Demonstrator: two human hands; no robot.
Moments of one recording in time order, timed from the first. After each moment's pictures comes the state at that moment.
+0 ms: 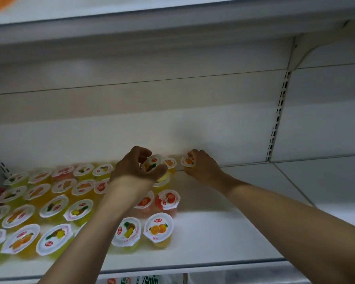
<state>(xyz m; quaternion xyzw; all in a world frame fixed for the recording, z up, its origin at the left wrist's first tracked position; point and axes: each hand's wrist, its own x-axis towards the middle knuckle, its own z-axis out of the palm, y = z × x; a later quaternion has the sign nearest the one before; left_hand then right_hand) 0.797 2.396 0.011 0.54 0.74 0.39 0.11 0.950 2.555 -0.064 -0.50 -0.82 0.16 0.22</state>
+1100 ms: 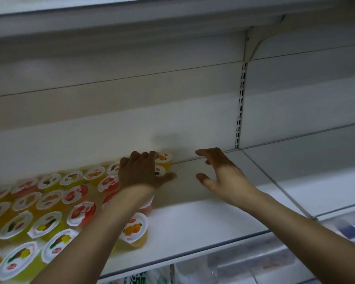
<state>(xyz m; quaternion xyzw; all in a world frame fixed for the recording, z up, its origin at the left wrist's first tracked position) 0.843 2.453 -0.017 0.69 0.71 0.08 -0.08 1.059 2.460 -0.045 -0.49 -0.81 0.11 0.32</state>
